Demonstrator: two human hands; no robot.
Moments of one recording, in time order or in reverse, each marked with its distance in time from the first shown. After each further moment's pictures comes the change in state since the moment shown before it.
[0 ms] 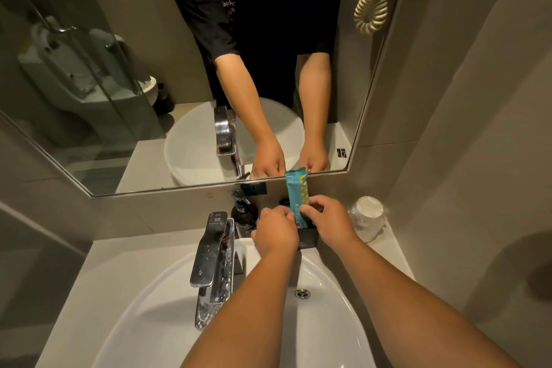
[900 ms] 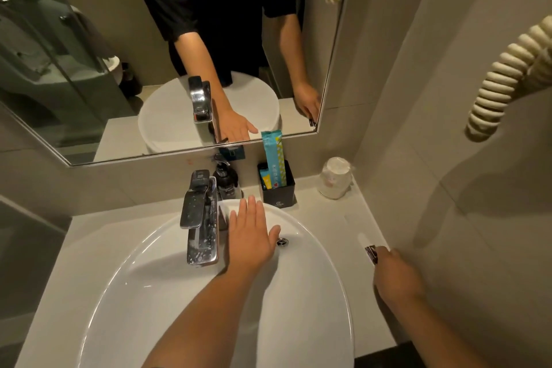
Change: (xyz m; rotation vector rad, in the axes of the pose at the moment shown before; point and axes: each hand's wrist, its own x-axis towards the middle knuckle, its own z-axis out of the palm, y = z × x) left_hand -0.067 -0.088 0.009 0.614 -0.047 0.524; right_hand -0.181 0.122 -0.087 -1.026 0.042 0.420
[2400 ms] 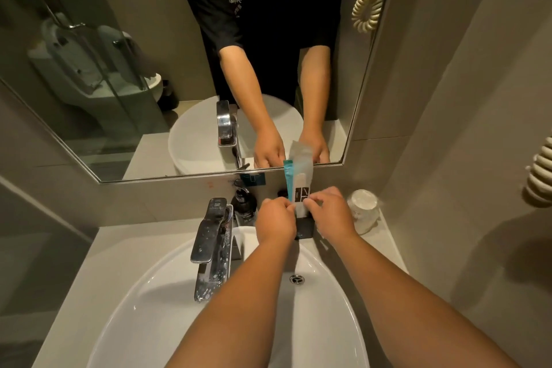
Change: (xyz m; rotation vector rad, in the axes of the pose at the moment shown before) left_hand 0.091 0.027 -0.055 -0.655 0.064 -0.434; right_hand 0.088 -0.179 -0.096 0.775 0.091 -0.388
